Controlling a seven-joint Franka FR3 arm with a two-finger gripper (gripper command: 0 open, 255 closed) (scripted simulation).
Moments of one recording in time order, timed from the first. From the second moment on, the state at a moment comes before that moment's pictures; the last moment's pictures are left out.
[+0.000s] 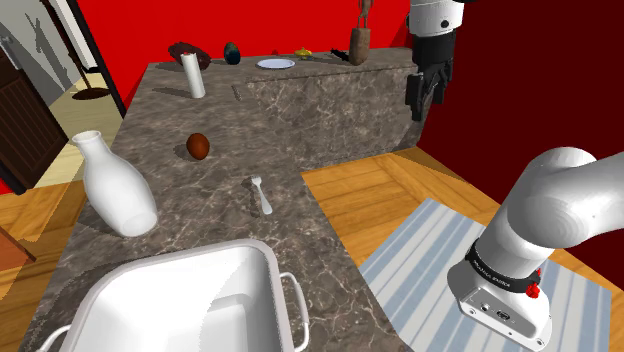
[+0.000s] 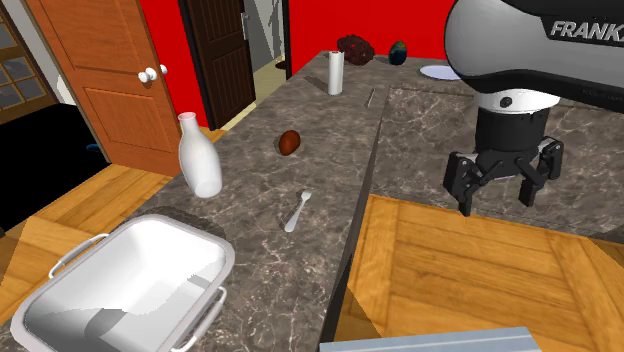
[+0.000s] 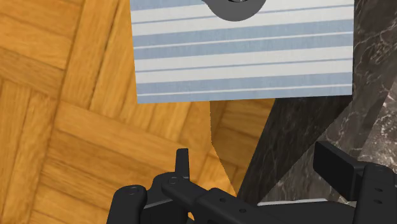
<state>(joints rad) 0.00 -0.79 0.06 -2.43 -0.11 1.48 0.05</state>
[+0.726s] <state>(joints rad) 0.02 -0.56 0.18 -2.41 0.02 1.68 0.26</state>
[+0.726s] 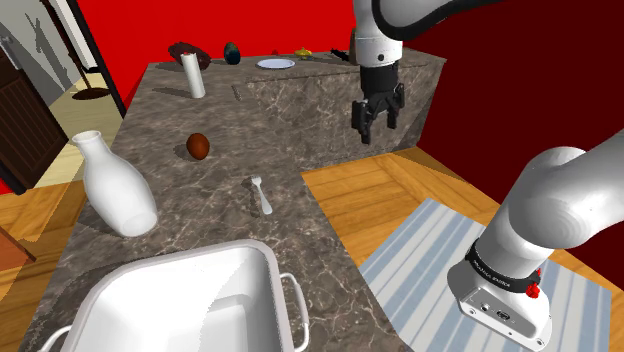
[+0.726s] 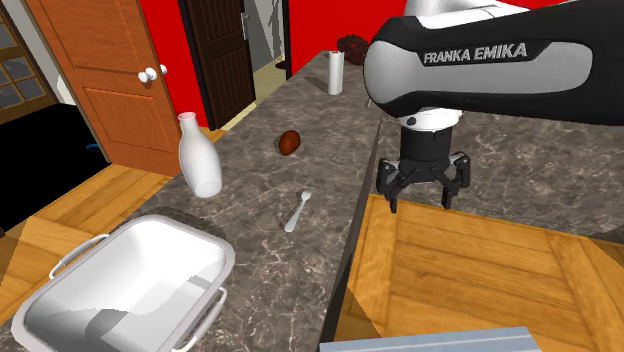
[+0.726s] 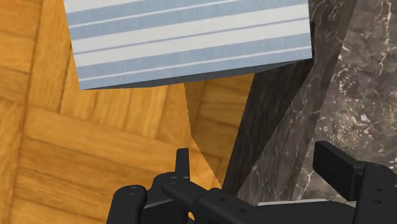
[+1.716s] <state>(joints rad) 0.05 -0.05 0.33 -2.16 0.07 1.97 0.58</state>
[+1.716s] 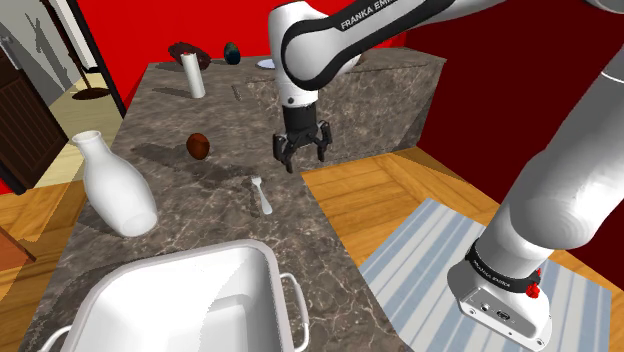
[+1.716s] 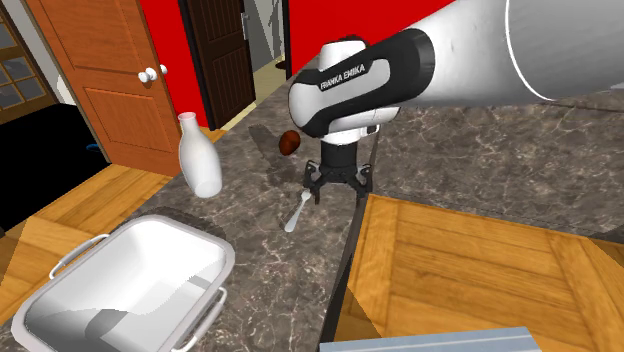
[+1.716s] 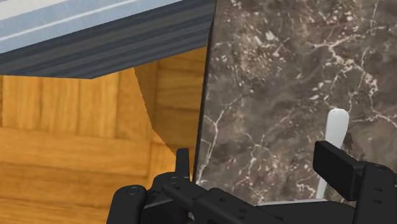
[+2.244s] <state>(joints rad) 0.10 0.26 0.35 -1.90 0.01 2.04 0.75</state>
